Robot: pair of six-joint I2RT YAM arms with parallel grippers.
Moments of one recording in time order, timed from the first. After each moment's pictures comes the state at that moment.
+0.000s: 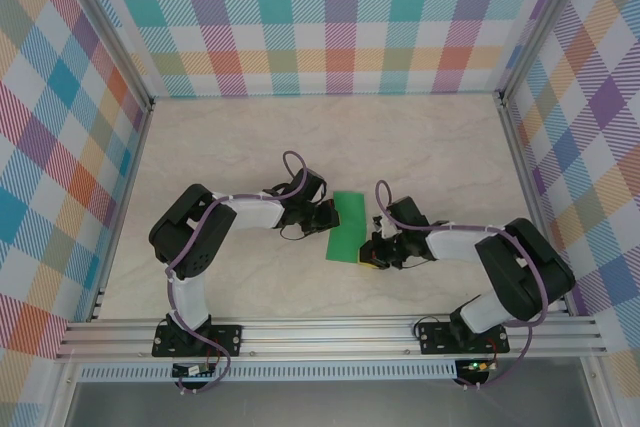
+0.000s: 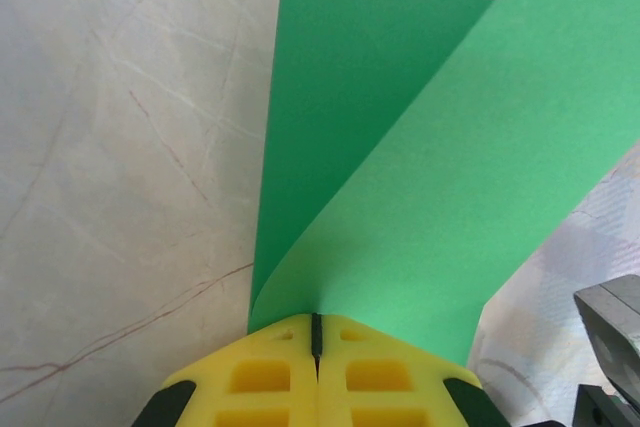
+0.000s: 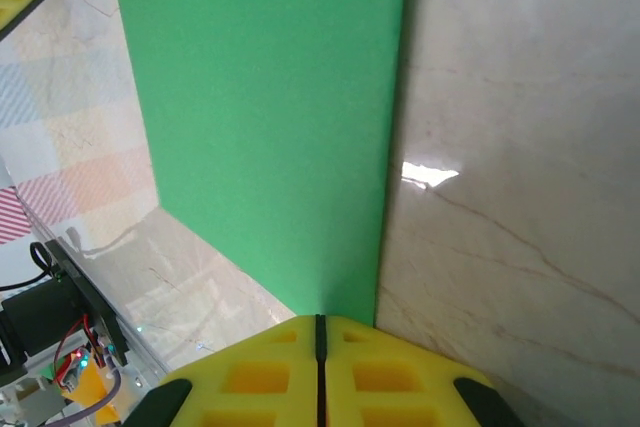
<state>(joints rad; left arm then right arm) -0.69 1.89 1.01 -0.07 0.36 -0.87 0.54 1.48 0.50 -0.11 -0.64 0.76</state>
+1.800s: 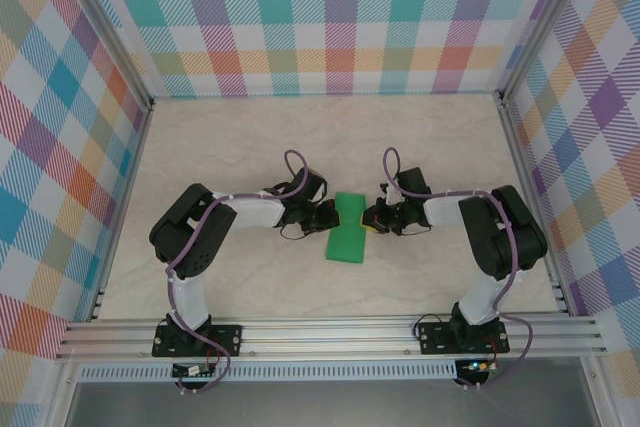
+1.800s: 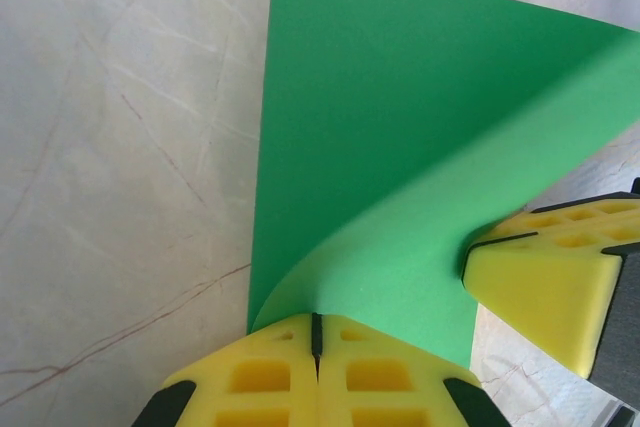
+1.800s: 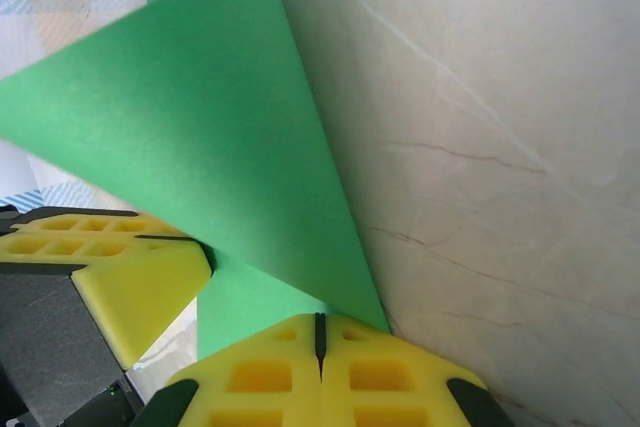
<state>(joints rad) -0.69 1.90 1.02 -0.09 0.36 -0.84 0.35 1.74 0.73 -0.03 -0.69 0.69</state>
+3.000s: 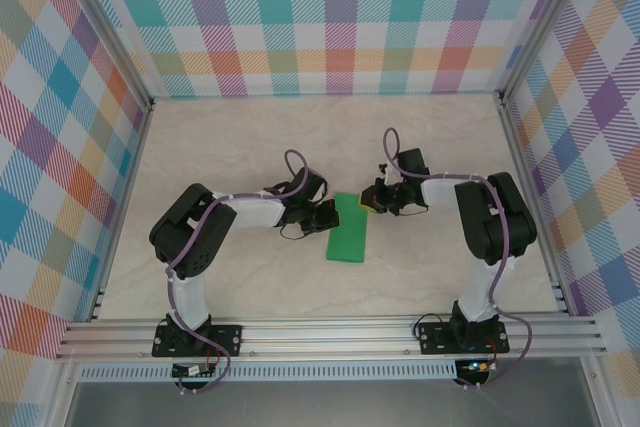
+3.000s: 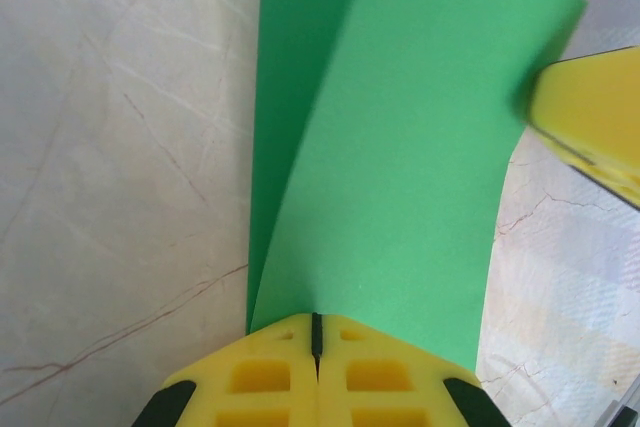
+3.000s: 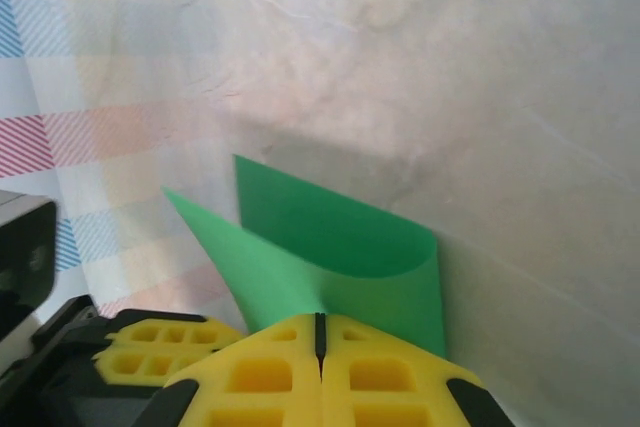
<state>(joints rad) -0.69 1.90 1.02 -0.11 0.35 -0.83 0.30 1.87 0.93 -0.09 -0.72 0.64</state>
